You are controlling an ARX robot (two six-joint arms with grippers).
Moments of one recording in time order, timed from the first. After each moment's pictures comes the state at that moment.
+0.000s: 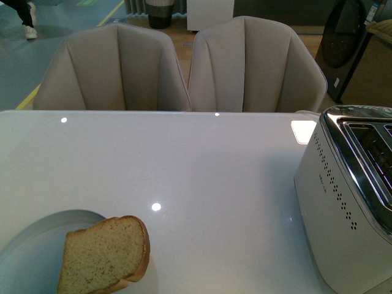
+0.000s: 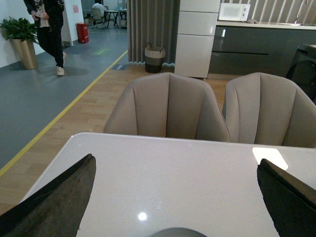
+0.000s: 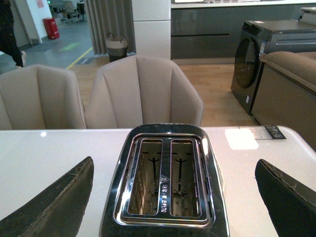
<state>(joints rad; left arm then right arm) 0.00 0.01 0.01 0.00 0.00 -0.01 0.00 0.00 0.02 0.00 0.00 0.01</state>
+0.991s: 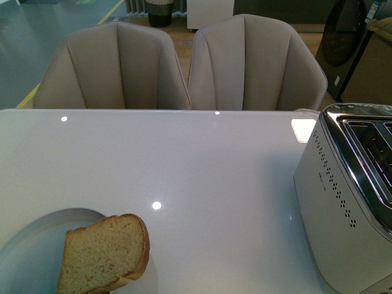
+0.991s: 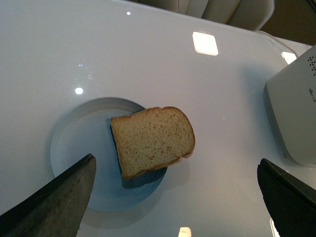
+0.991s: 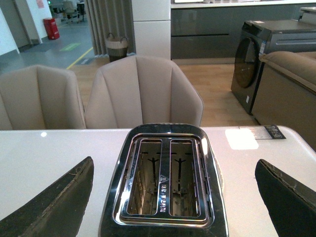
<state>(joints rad) 0.11 0.37 0.18 -0.38 0.41 -0.10 0.00 0.00 0.02 0.00 0.00 0.01</state>
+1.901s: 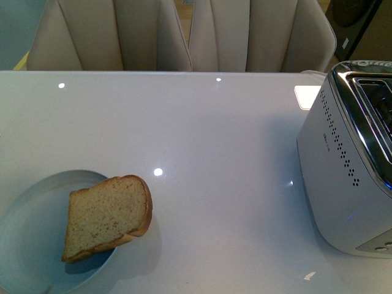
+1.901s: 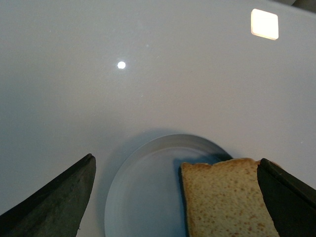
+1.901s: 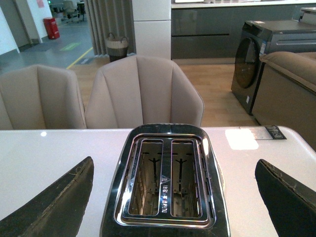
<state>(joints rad) 0.19 1.58 0.44 0.40 0.25 -0.06 0.00 0.00 0.02 0.00 0.00 0.01</state>
